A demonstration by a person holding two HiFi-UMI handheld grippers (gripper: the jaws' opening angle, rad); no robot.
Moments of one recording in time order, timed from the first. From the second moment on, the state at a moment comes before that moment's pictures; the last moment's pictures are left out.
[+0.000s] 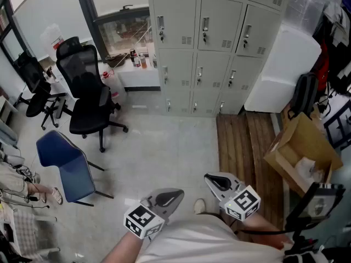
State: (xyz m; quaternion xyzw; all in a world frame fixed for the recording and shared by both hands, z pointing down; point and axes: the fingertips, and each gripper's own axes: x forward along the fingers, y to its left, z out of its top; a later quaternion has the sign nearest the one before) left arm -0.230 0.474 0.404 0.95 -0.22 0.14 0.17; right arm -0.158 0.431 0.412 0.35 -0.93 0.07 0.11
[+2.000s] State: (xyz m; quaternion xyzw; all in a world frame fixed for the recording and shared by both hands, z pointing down) left arm -0.342 0.018 0.396 0.95 -0.25 0.10 0.15; right arm -0.246 -0.168 0.334 0.42 -0.90 -0.04 0.13
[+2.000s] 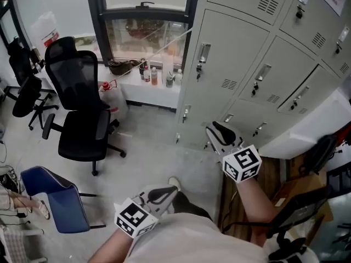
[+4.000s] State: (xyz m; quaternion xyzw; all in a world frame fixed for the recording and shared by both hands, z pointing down) left arm -0.406 -0.116 0.377 0.92 -0.36 0.08 0.16; right arm -0.266 -0.400 0.278 0.56 -0.83 -0.03 0.03
